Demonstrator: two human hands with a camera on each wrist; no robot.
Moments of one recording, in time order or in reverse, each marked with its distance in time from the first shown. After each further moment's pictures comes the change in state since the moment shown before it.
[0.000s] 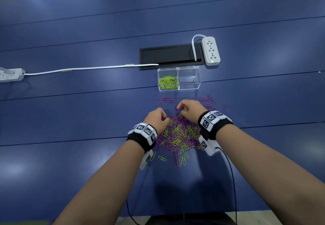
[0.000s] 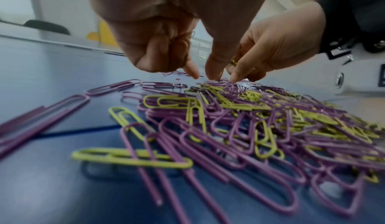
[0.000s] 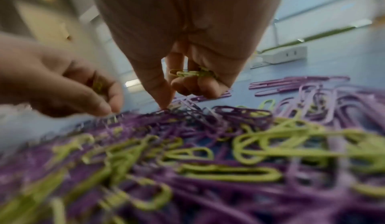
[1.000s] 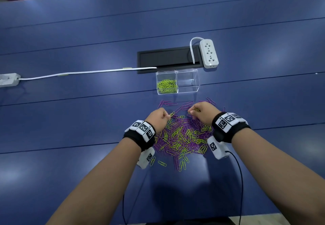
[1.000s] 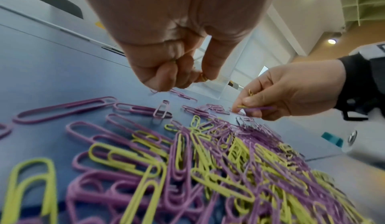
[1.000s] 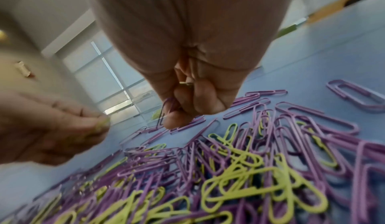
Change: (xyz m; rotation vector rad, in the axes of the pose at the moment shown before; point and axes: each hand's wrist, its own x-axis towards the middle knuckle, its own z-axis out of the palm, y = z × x) left_hand 0.016 0.012 -0.012 -0.011 -0.123 0.088; right_hand -0.013 0.021 -0.030 0.058 -0.042 0.109
